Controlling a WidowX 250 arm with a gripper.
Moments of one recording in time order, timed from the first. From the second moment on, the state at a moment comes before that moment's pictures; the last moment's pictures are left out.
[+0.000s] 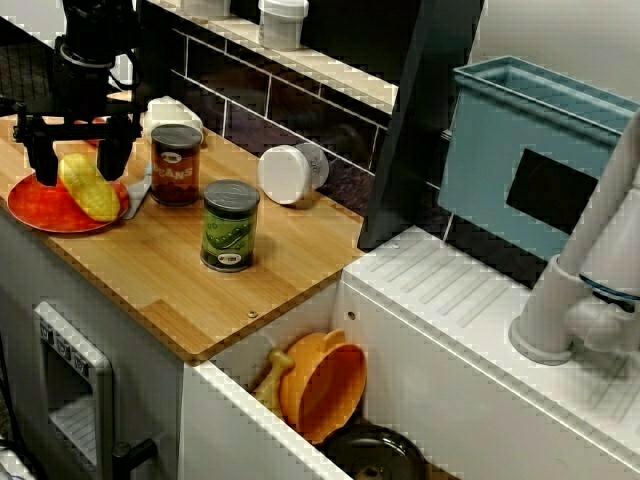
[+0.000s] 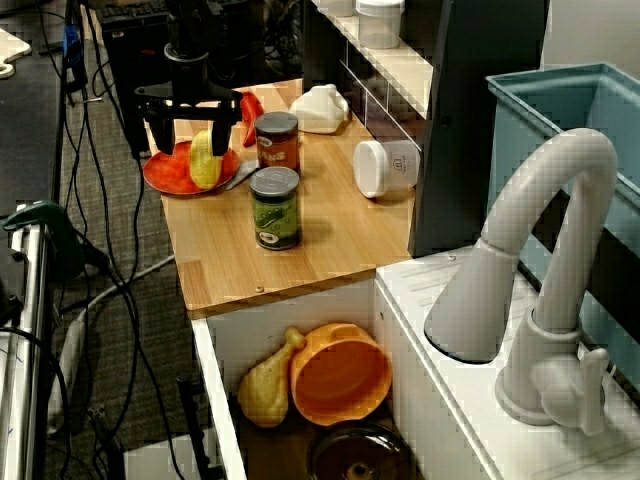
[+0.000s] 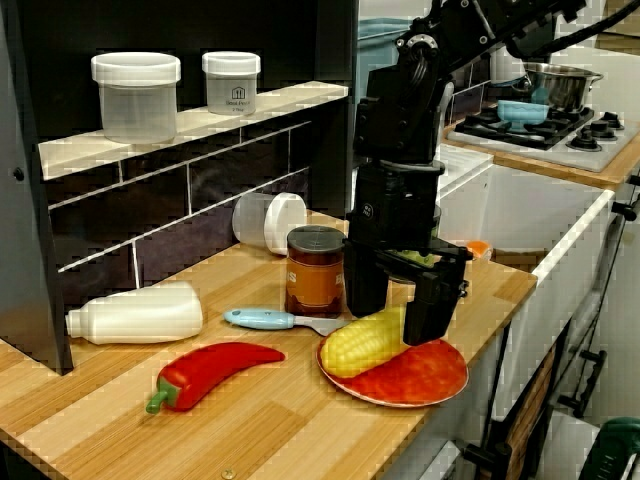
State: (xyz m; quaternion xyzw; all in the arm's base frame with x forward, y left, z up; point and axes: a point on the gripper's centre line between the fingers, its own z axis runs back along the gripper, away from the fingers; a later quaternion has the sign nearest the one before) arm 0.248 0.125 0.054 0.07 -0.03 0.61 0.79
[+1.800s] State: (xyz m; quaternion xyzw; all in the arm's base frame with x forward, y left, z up) arm 0.257 0.134 0.033 0.08 0.01 0.64 0.77
